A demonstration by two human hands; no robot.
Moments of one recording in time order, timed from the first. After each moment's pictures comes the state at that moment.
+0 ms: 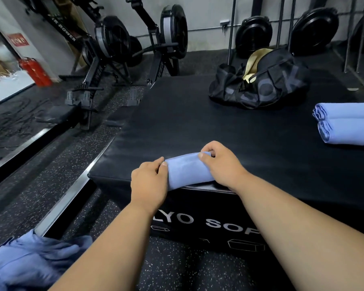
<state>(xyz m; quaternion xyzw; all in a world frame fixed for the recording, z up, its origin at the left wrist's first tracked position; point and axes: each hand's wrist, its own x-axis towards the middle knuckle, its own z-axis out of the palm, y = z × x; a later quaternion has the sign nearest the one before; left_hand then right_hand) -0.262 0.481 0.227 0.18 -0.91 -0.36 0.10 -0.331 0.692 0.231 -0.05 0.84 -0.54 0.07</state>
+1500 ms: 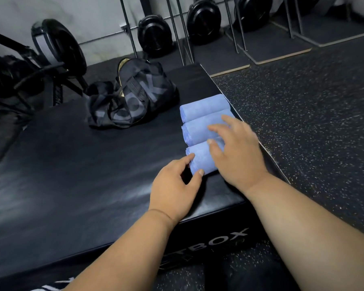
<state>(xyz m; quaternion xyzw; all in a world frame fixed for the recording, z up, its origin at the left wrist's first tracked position) -0.331 0.854 0.216 -0.15 -0.93 -0.34 0.04 -0.335 1.043 0.225 0.07 0.93 -0.26 -0.25</state>
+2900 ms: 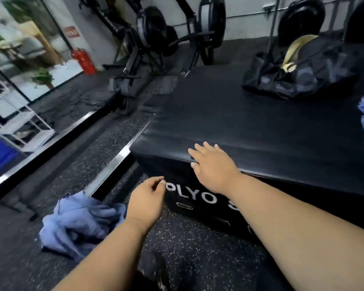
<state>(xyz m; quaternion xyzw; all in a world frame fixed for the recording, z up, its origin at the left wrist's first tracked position) -0.127 0.447 0.236 0.28 -0.88 -0.37 0.06 -0.266 0.626 0.236 -0.36 0.92 -0.14 0.02</state>
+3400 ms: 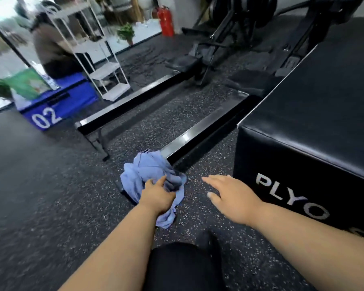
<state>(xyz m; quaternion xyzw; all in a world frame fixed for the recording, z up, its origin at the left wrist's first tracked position) 0.015 0.174 0.153 0.48 -0.83 -0.25 -0.15 -0.136 0.393 0.181 -0.51 0.82 -0.18 0.19</state>
